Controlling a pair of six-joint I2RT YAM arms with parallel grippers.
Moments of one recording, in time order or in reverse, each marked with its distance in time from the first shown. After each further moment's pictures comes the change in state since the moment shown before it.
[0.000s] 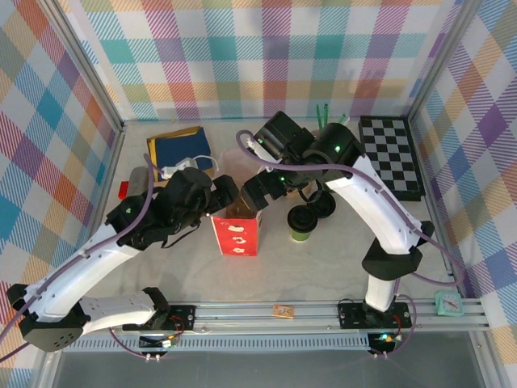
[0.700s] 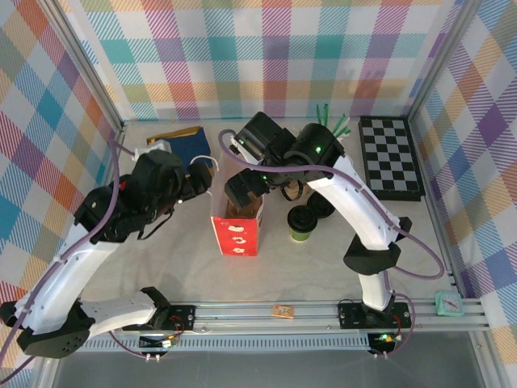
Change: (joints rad) left arm 0.202 0.034 0.204 -0.154 -0.010 0.269; right arm 0.048 0.134 0.183 0.000 0.070 0.034
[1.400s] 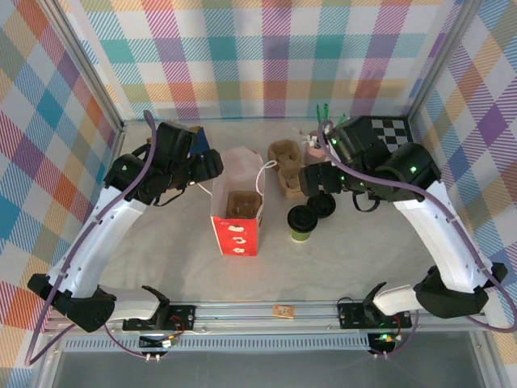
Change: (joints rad) left arm 0.161 0.191 0.052 0.034 0.219 0.146; right arm -0.297 -0.586 -0.737 0.199 0.064 0.101
